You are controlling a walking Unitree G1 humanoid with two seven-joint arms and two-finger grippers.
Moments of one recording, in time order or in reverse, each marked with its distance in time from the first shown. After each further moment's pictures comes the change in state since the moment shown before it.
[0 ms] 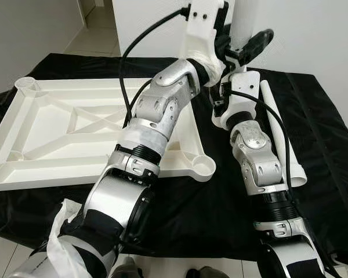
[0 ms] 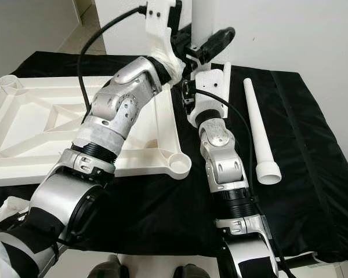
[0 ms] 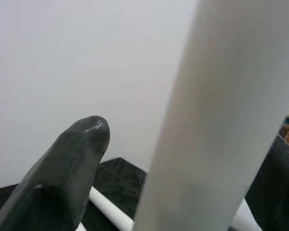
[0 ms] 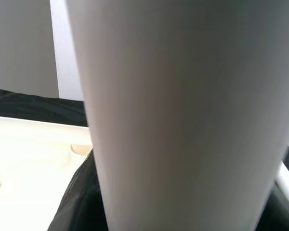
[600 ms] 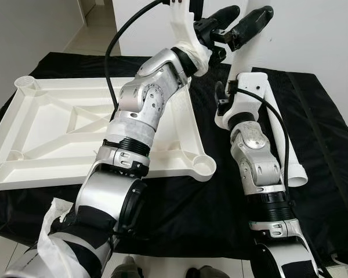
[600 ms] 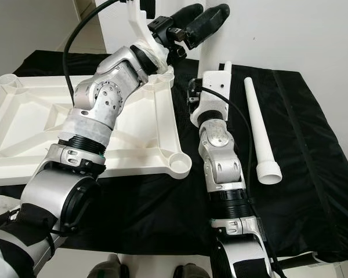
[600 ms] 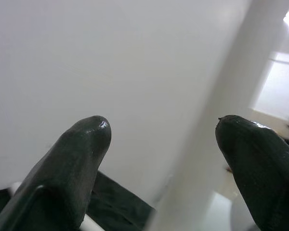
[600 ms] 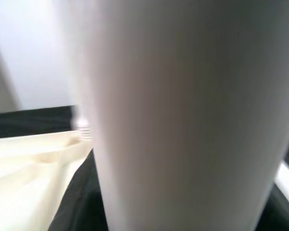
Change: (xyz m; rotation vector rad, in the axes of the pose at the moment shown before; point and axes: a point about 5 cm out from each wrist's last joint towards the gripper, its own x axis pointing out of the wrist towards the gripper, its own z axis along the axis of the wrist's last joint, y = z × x) left arm -0.018 0.022 0.021 -0.108 -0.073 -0.057; right arm -0.005 -0.024 -0.010 0.137 0.045 -0.222
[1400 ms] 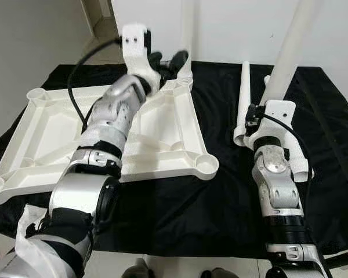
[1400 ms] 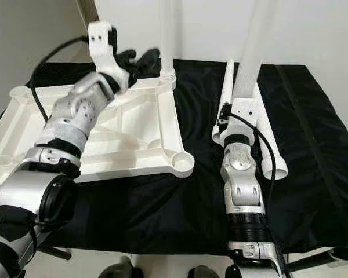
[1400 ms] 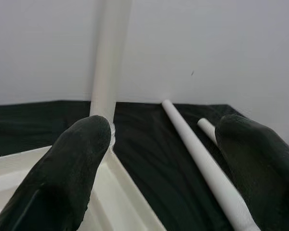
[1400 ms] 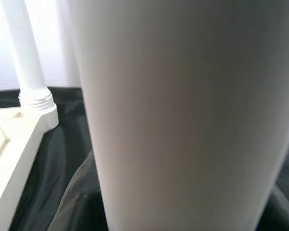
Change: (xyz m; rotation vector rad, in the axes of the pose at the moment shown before) left arm -0.062 0.075 -0.038 0.160 0.270 0.510; right arm -0.030 -0.033 -0.025 -0.171 -0.017 -0.069
